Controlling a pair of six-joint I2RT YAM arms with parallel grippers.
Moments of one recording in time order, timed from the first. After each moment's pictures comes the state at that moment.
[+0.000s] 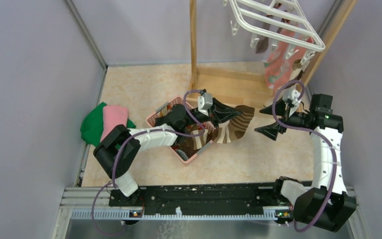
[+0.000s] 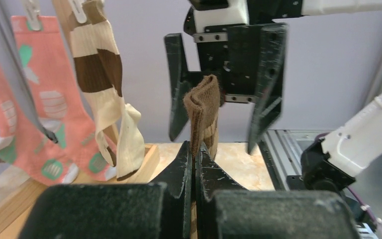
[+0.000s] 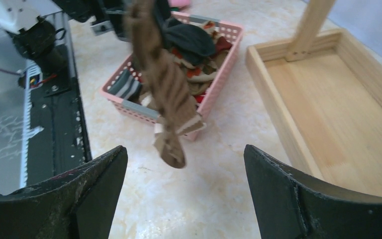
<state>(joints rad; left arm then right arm) -0.83 1.67 0.92 1.26 0.68 -0.29 -0.32 1.05 1.03 -1.04 -1.40 -1.00</state>
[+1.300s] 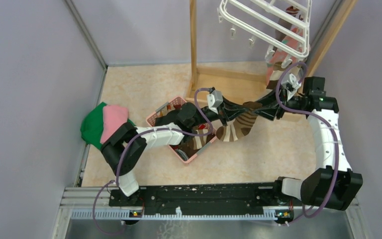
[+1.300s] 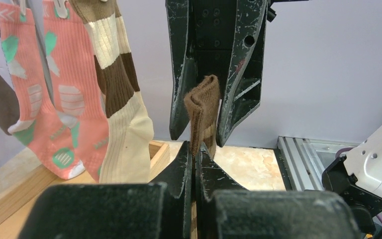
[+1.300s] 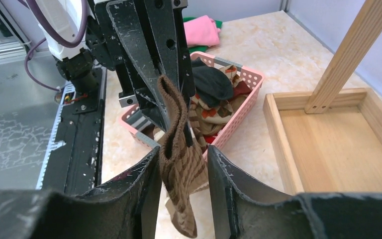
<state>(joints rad) -0.89 1.74 1.02 1.15 0.53 -0.23 -0.16 1.23 1.19 -0.96 -1.54 -0.94</state>
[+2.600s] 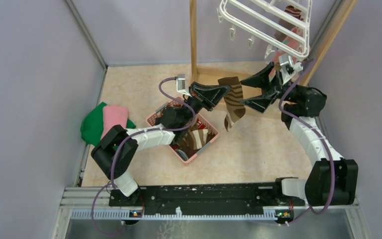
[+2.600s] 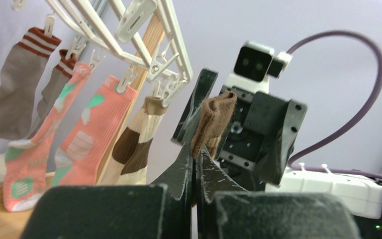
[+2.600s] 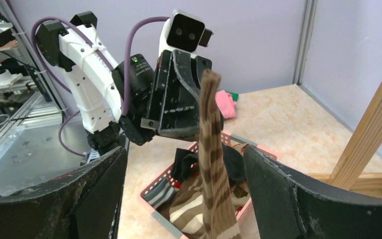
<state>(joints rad) -0.81 1.67 0.92 1.46 0.19 -0.82 0.05 1.26 0.94 1.20 -1.32 0.98</state>
